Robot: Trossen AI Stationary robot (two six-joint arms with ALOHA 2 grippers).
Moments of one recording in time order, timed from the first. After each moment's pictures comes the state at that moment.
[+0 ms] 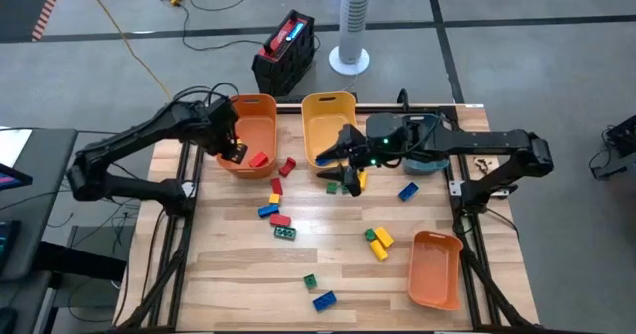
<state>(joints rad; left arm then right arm) 0.59 1.14 1.12 -1.24 -0.06 -0.52 -0.05 1.44 1.36 -0.27 -0.15 0.24</state>
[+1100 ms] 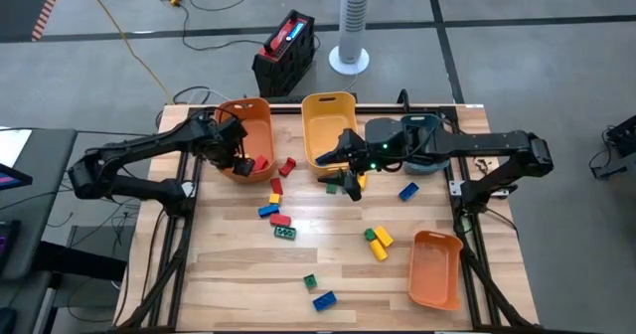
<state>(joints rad) 0.59 1.17 0.81 -0.94 0.03 -0.55 -0.03 1.44 1.36 -0.28 -0.13 0.25</state>
